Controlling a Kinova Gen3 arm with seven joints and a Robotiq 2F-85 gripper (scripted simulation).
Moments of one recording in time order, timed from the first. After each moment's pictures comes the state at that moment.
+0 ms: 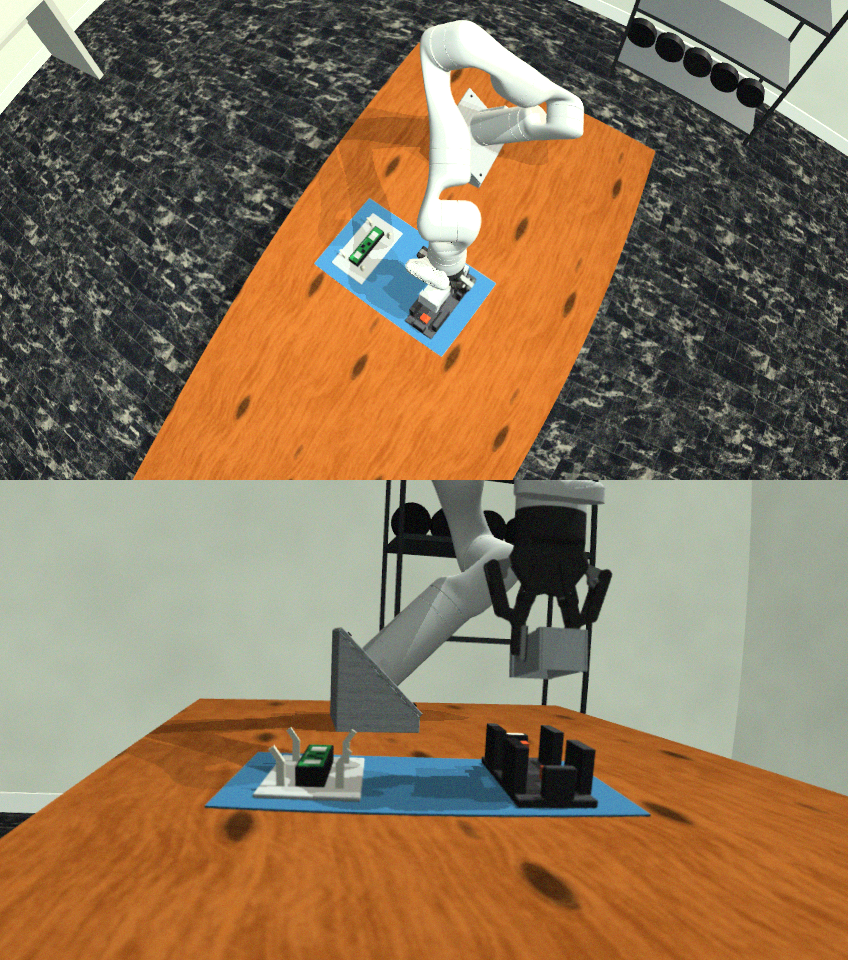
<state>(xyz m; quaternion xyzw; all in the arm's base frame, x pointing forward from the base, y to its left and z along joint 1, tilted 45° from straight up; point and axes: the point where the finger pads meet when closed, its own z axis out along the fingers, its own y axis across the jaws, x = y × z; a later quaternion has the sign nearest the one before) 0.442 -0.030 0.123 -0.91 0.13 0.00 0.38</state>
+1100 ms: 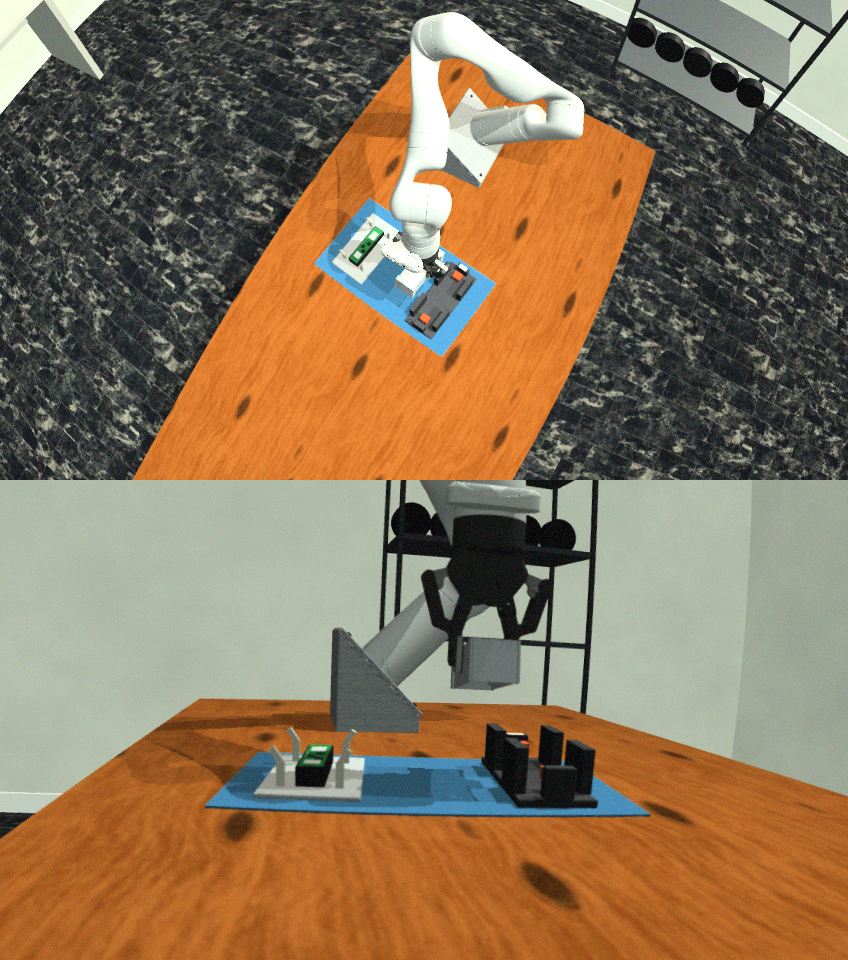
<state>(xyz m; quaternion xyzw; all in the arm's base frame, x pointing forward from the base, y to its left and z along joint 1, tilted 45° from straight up) 0.426 -0.064 0.067 -0.92 0.13 -0.01 0.38</state>
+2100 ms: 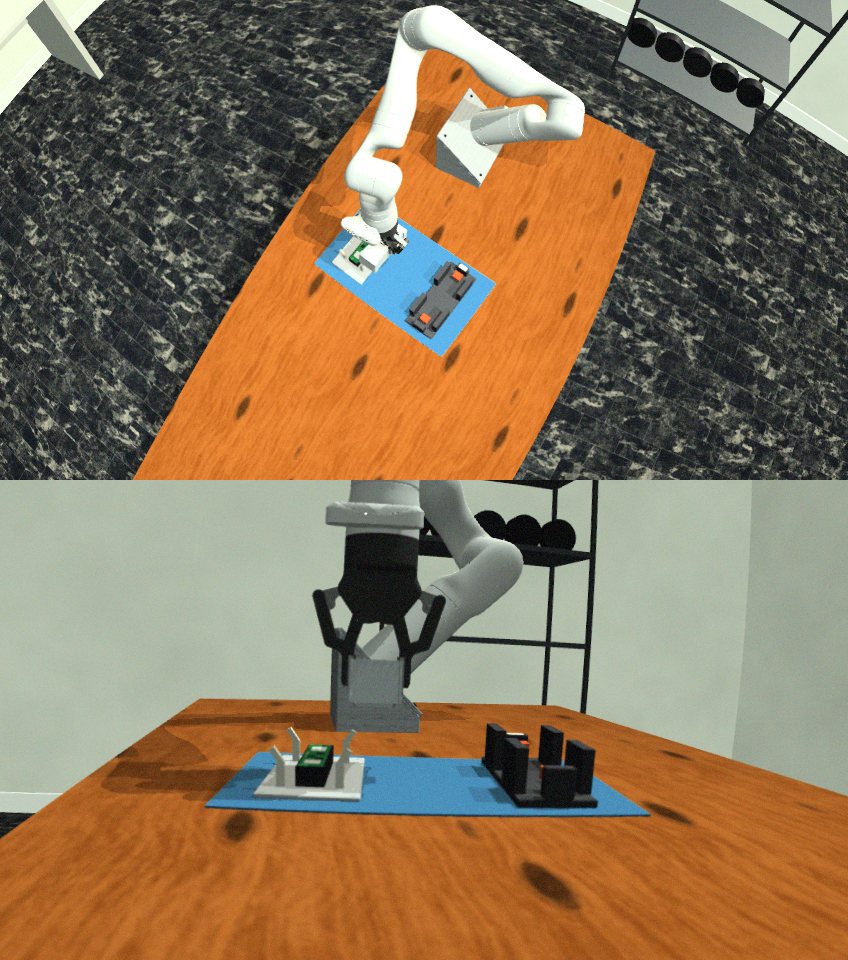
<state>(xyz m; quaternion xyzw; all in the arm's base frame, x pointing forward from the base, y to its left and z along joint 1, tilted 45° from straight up) 0.400 -0.119 -0.026 -0.91 0.14 0.00 0.38</state>
